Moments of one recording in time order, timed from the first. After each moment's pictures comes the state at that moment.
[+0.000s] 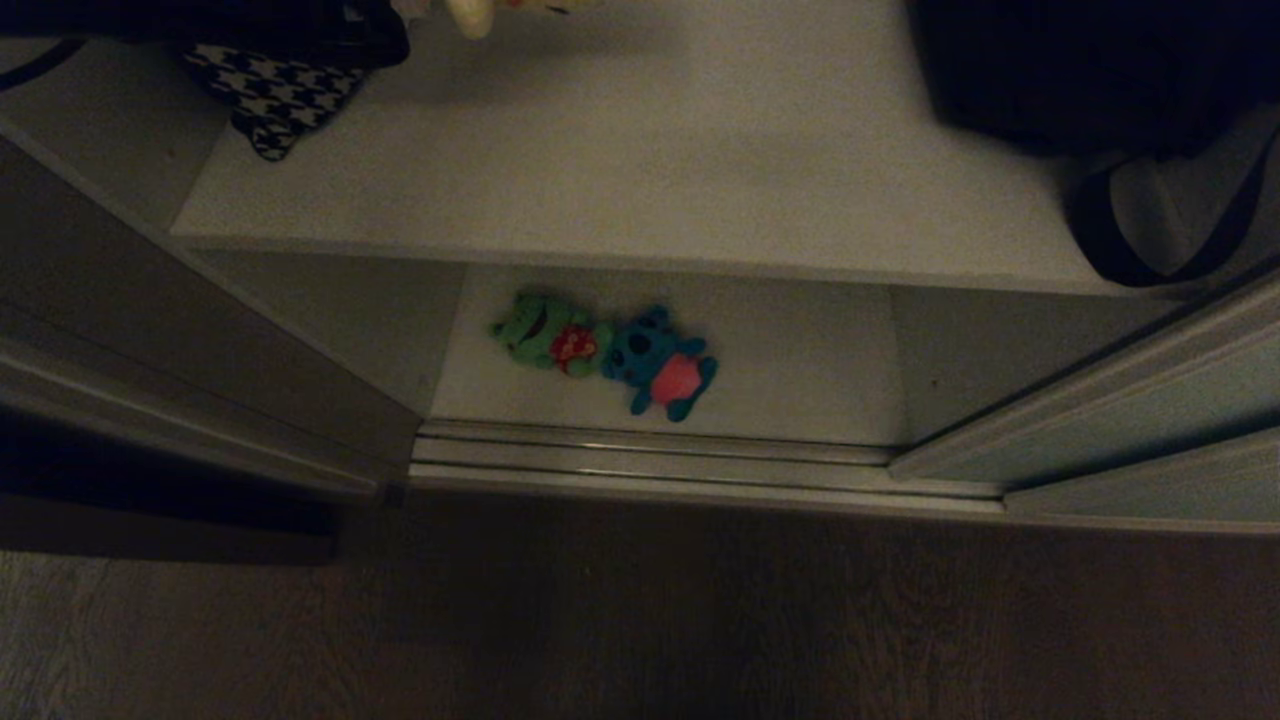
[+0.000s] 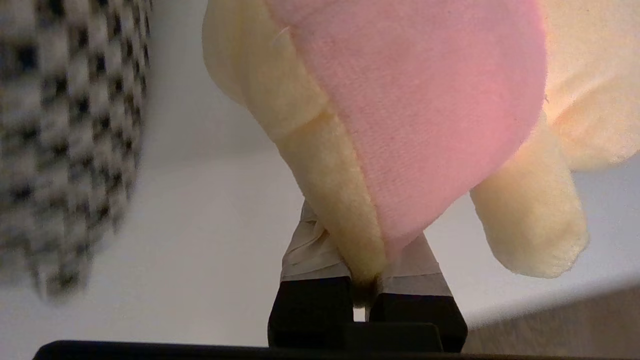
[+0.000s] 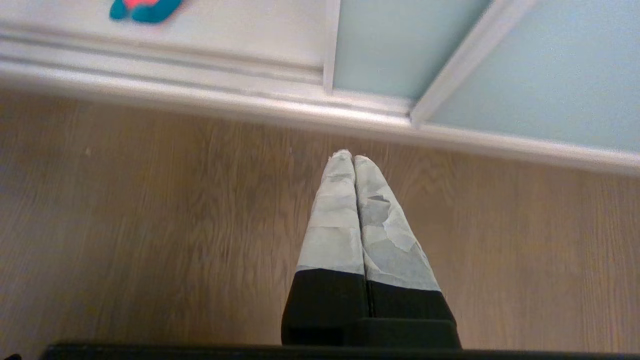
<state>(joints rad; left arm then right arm) -0.41 1.60 -1.93 0.25 0.07 0.06 0.00 0.00 0.00 0.02 0.00 -0.01</state>
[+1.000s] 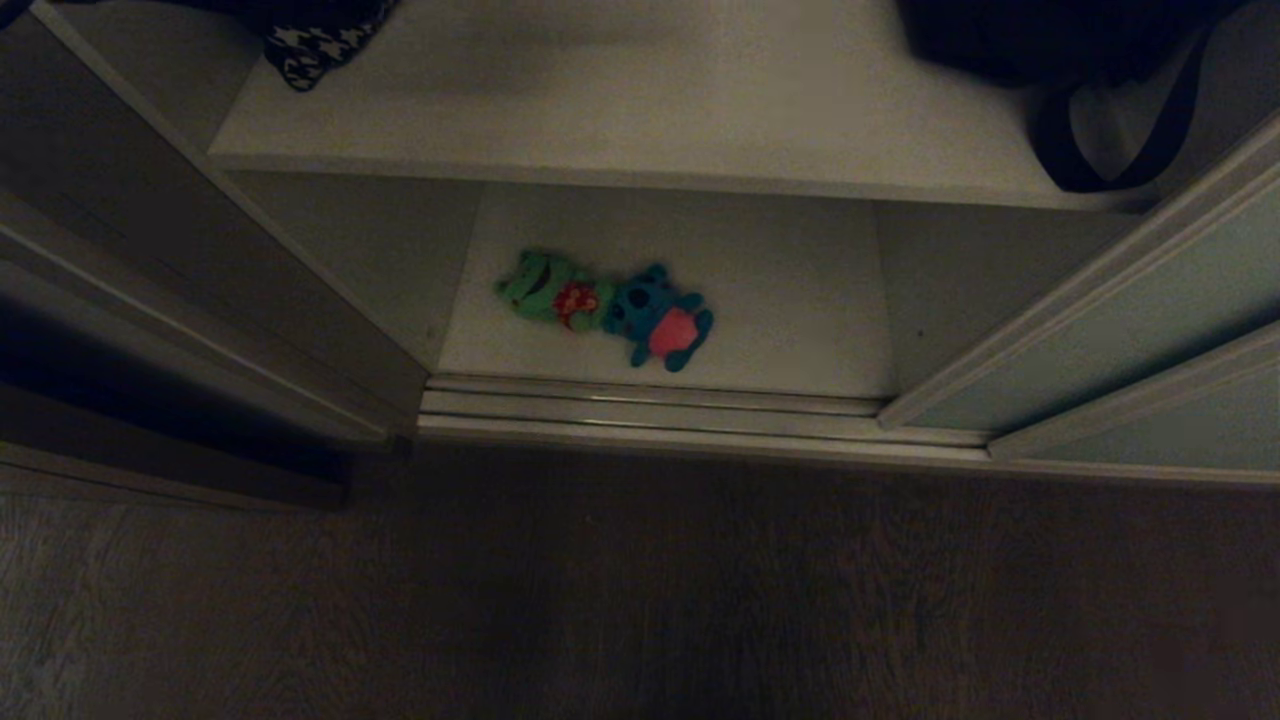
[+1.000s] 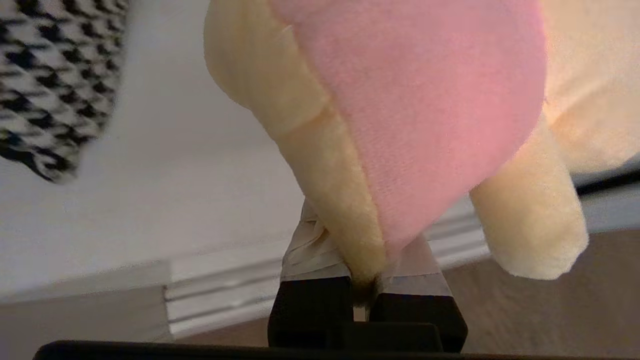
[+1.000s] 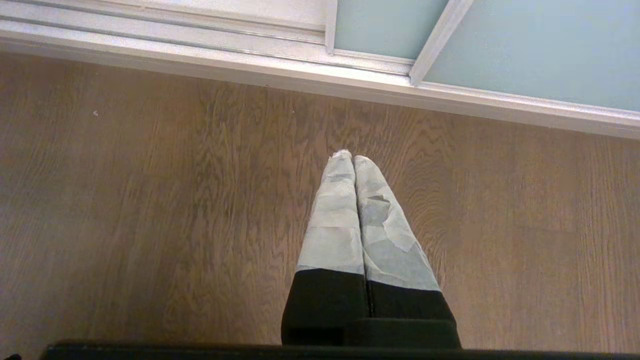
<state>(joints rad) -0.45 1.54 -1.90 0.26 0.07 0.08 0.00 0.00 0.00 0.02 0.00 -0.01</state>
